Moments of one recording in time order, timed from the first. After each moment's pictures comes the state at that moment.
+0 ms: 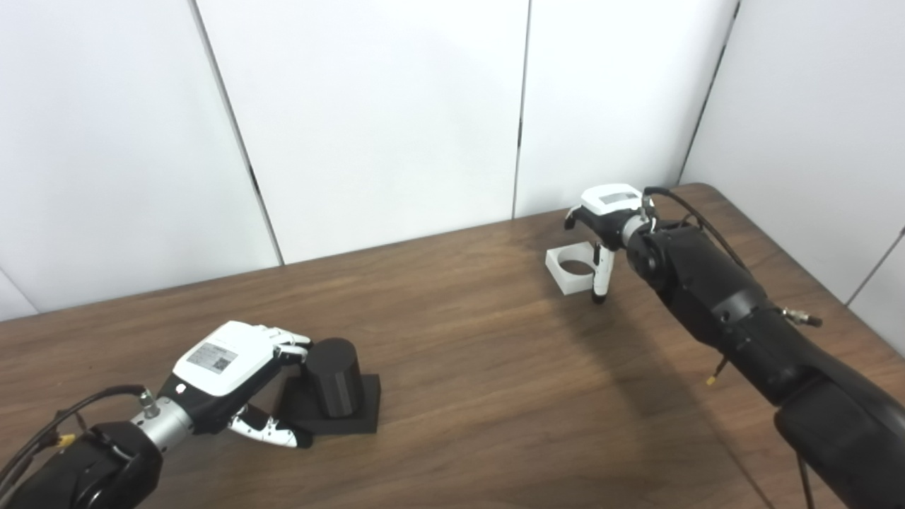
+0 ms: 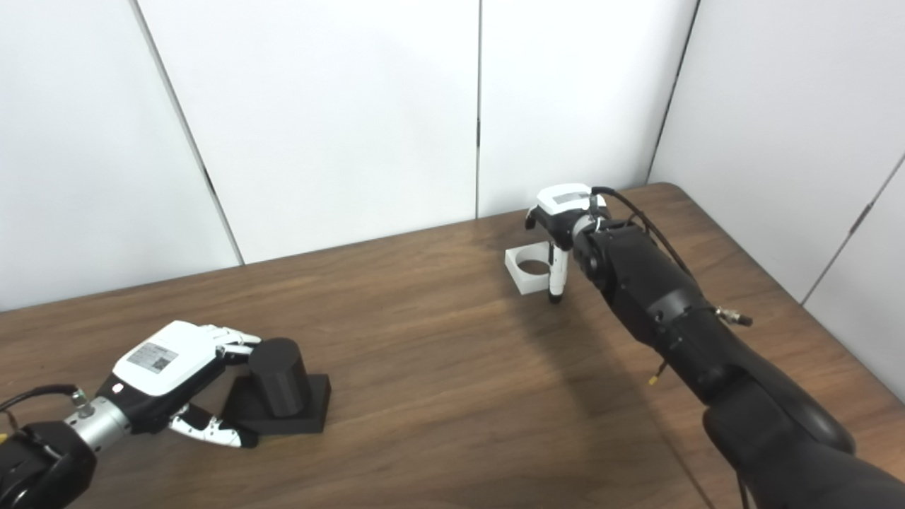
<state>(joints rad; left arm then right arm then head) -0.54 0.57 -0.61 0.30 0.82 -0.40 -0.05 -0.67 -0.61 0.35 0.48 -0.93 0.23 0.37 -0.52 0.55</state>
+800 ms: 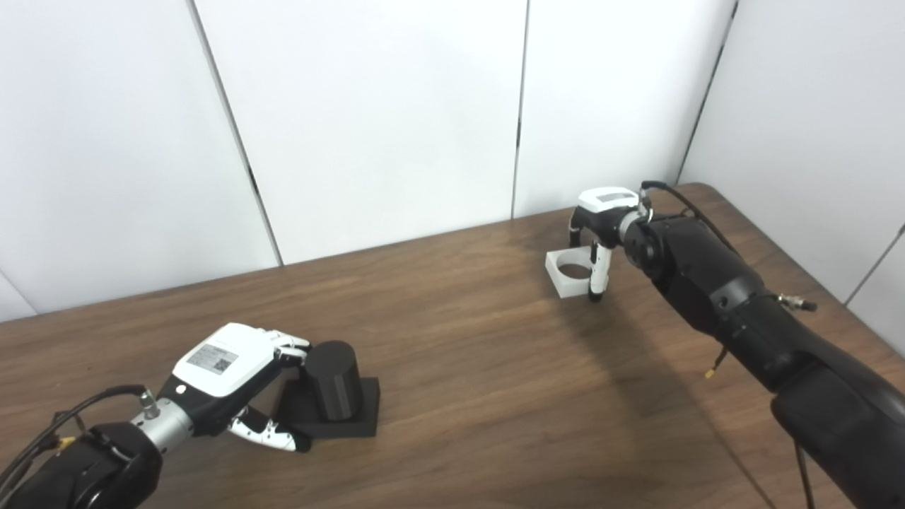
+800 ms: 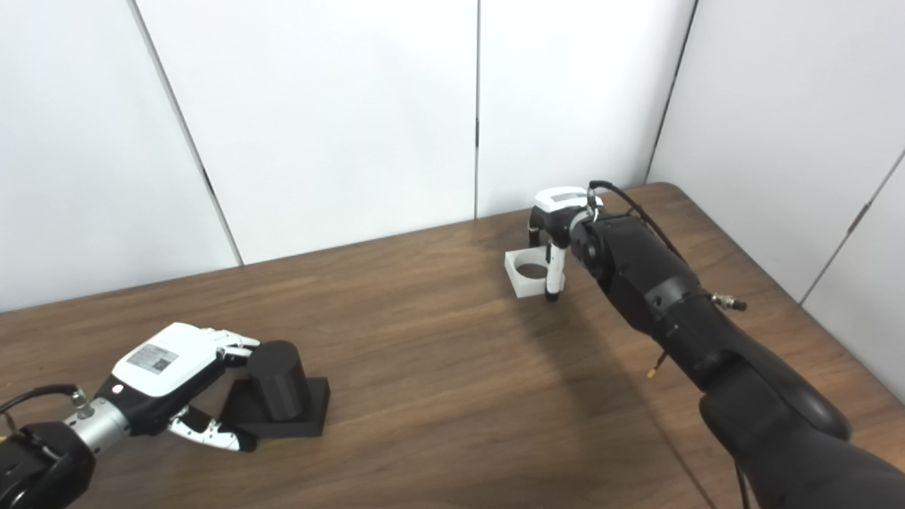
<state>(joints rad) -0.52 0.57 -0.59 0.25 0.81 -0.37 -0.12 -0.71 -0.61 0.38 0.51 -0.86 0.26 0.44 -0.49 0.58</state>
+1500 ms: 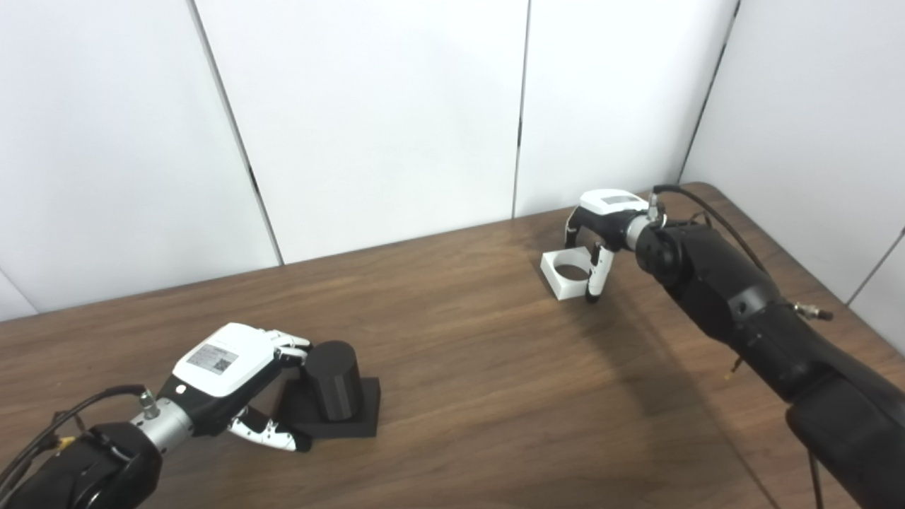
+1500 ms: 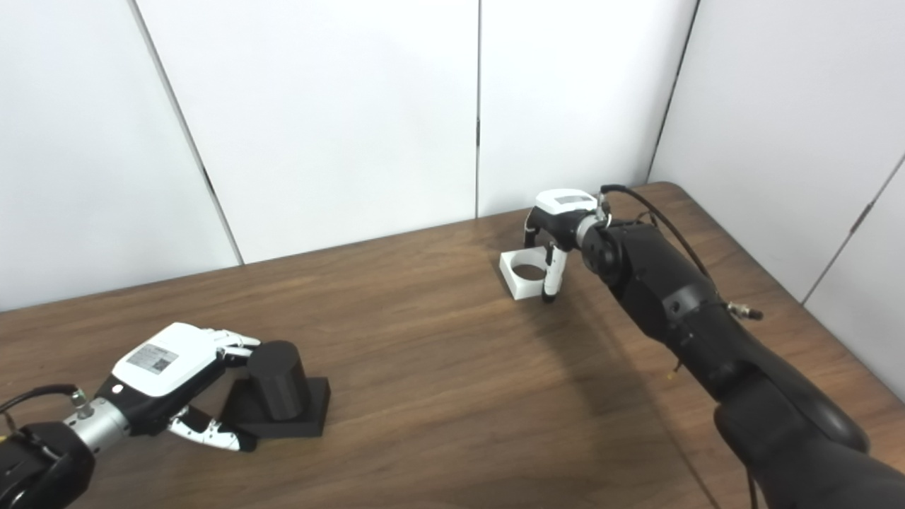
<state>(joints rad) -0.52 0.57 -0.58 0.25 0.80 -0.37 -0.12 -0.64 -0.63 0.33 0.45 -0.74 0.17 0.35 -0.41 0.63</state>
